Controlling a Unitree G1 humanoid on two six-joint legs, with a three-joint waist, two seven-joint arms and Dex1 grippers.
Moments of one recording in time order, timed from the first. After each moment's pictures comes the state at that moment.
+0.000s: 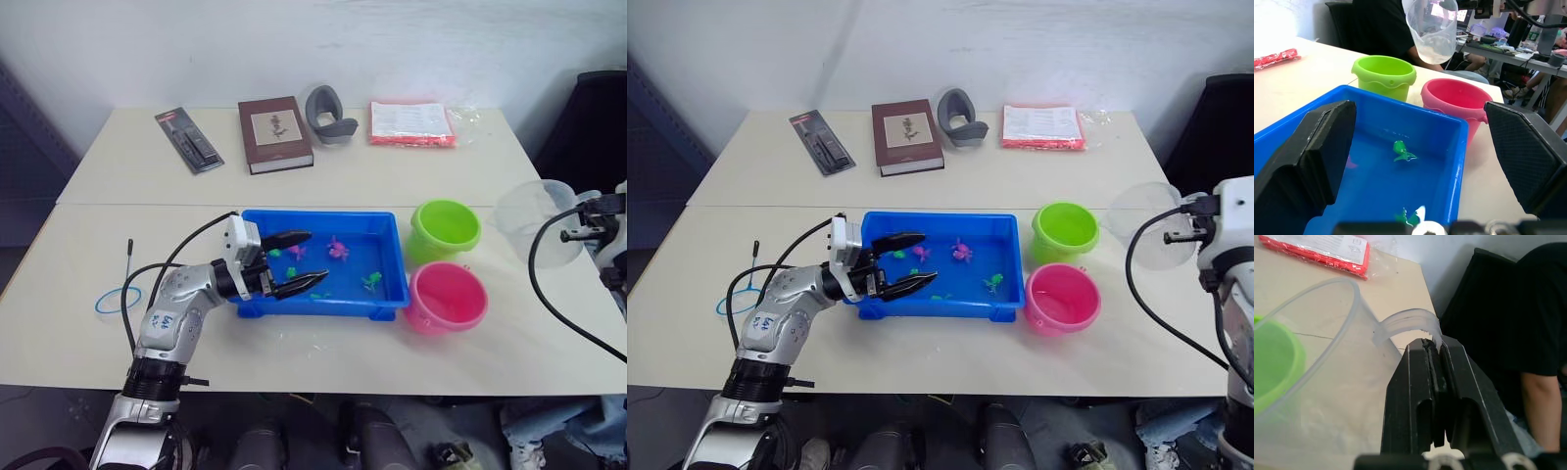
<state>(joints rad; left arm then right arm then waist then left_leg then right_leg) -0.41 0.36 -0.02 0.01 -0.49 0.24 -0.96 -0.24 -0.78 -0.44 -0.31 0.23 0.72 0.19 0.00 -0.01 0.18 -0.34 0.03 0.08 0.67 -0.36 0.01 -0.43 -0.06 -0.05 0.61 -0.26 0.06</state>
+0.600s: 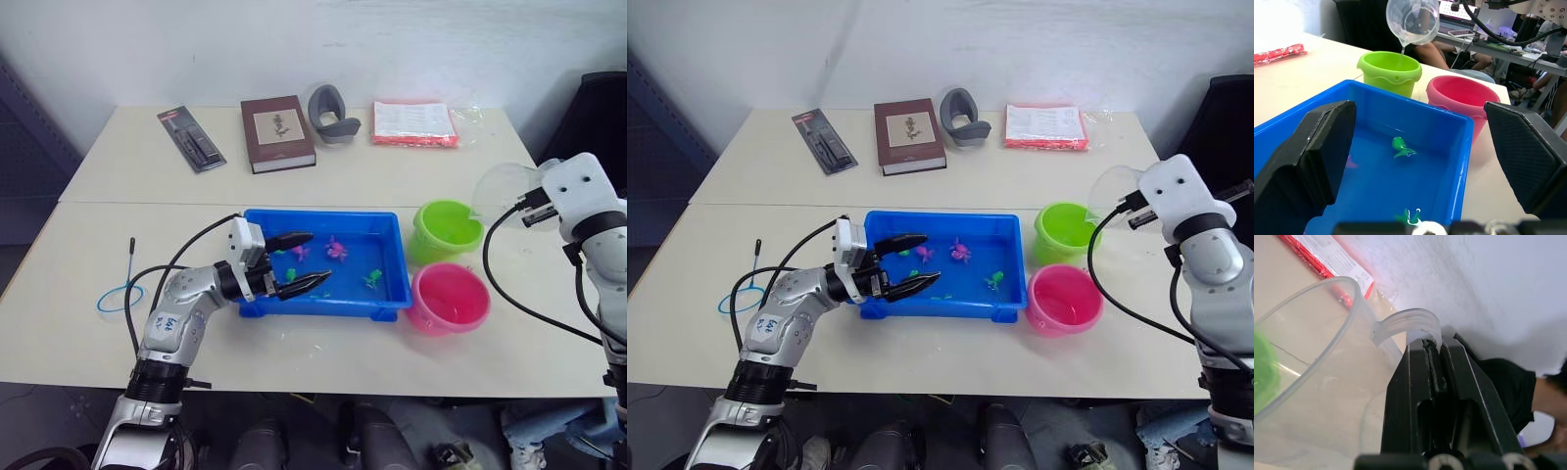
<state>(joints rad) -0.40 0.36 -0.04 0.01 -0.47 0.24 -0.93 -0.33 -0.86 -0.16 -0.14 -0.16 0.31 0.19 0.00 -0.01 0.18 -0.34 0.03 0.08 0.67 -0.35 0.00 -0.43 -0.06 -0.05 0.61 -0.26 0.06</state>
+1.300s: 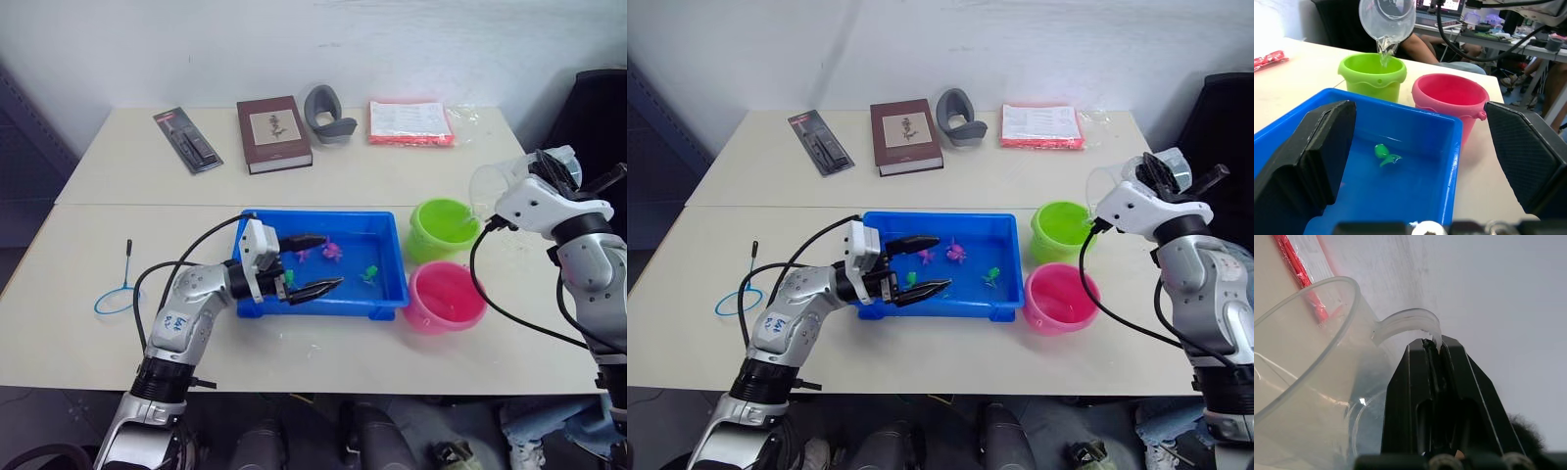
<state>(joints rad) -0.41 0.34 -0.08 -0.03 -0.44 0.23 -0.92 -0.34 -0.87 -0.08 -0.05 -0.51 0.05 0.09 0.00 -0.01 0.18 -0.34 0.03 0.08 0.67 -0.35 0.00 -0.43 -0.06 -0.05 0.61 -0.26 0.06</state>
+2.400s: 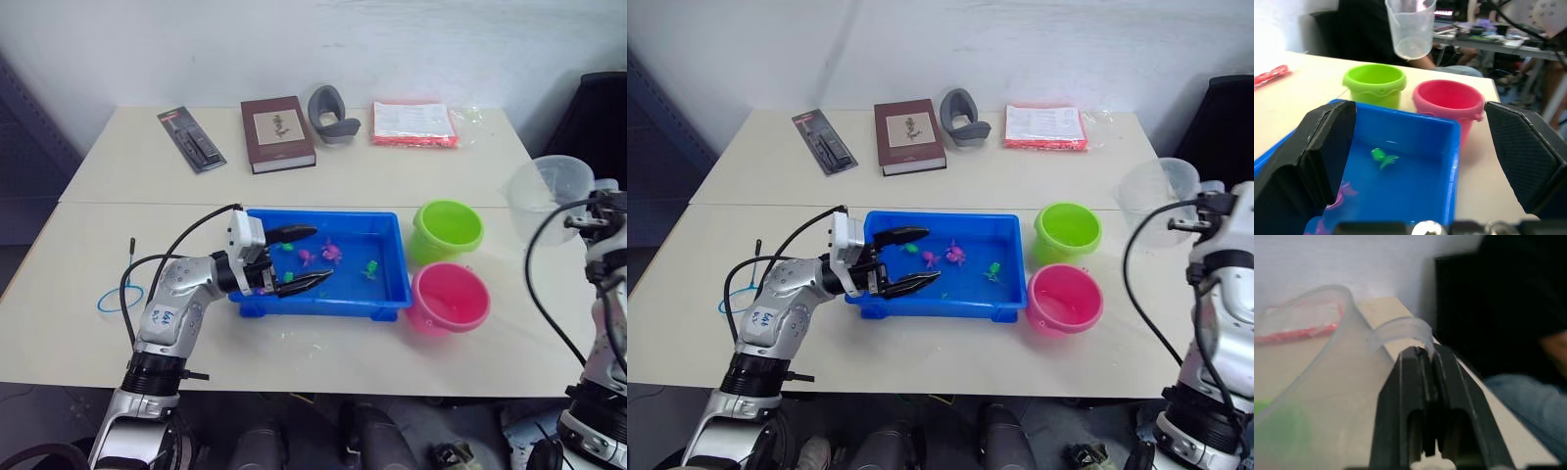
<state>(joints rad) -0.44 0.42 -0.04 -0.04 -0.50 0.24 -1.07 -0.30 -0.34 -0.82 -0.32 0.38 0.71 0.11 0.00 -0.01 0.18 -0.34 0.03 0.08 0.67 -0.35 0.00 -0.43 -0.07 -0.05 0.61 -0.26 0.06</state>
